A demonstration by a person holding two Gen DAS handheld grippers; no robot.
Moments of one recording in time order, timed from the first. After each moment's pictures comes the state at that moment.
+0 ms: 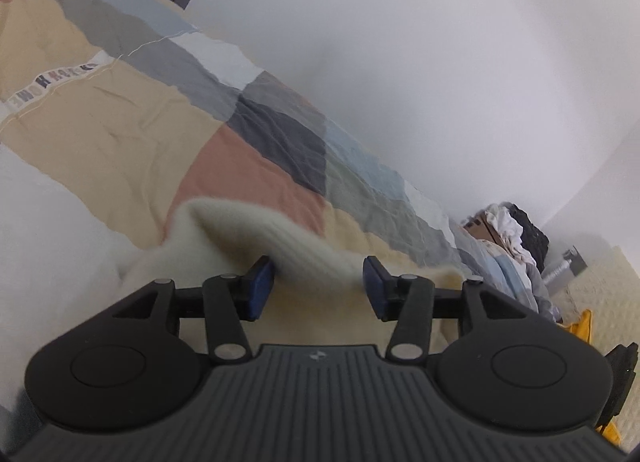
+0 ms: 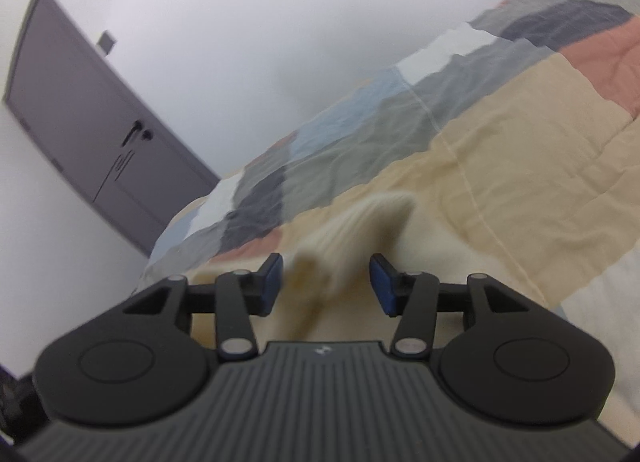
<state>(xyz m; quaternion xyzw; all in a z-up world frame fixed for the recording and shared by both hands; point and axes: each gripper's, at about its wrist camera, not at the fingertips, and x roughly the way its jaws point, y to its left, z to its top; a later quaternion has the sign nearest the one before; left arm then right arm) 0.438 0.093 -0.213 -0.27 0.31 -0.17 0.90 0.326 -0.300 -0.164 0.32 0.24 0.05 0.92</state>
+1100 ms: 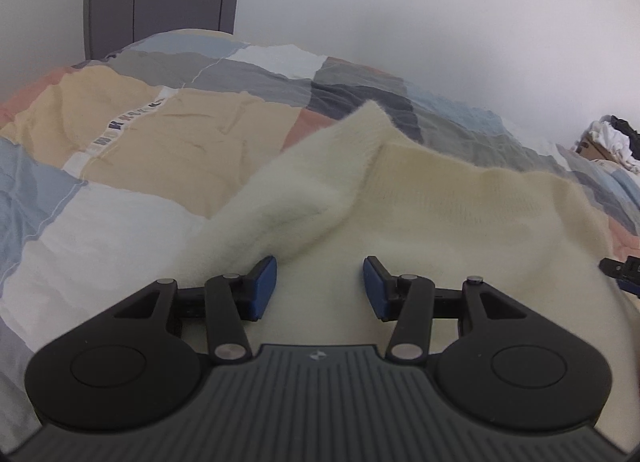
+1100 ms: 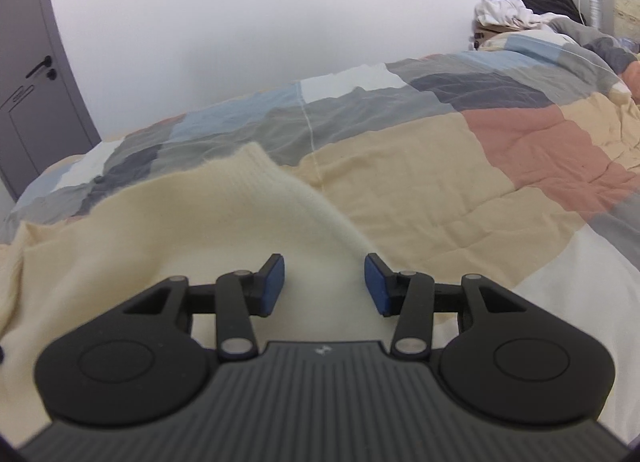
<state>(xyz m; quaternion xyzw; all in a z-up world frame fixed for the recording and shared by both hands) 0.417 0.068 -0.238 -0.07 0.34 -0.04 0.94 0.333 -0.320 -0.185 0.15 0.27 -0.12 0.94</state>
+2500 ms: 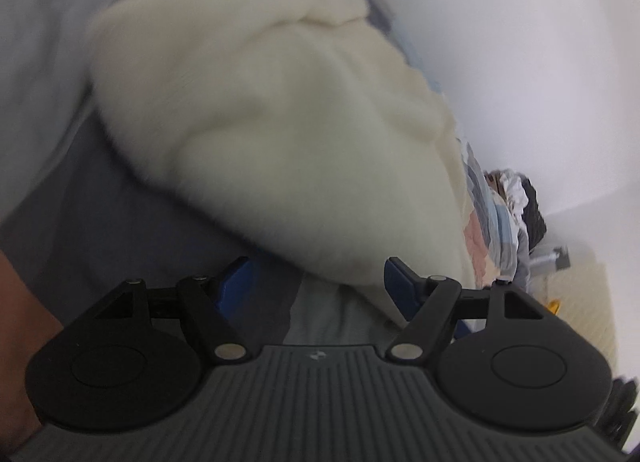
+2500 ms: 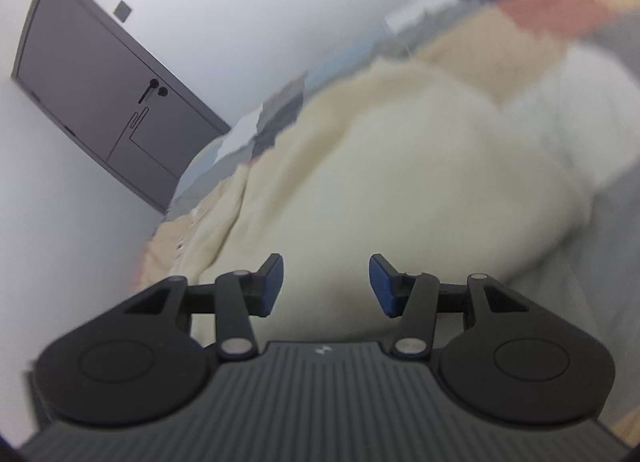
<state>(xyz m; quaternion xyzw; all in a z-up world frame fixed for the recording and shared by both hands) 0.248 0.090 -0.264 -0.40 0.46 -0.11 0.78 0.156 -0.263 -0.158 0.35 0.31 0.06 0.88</state>
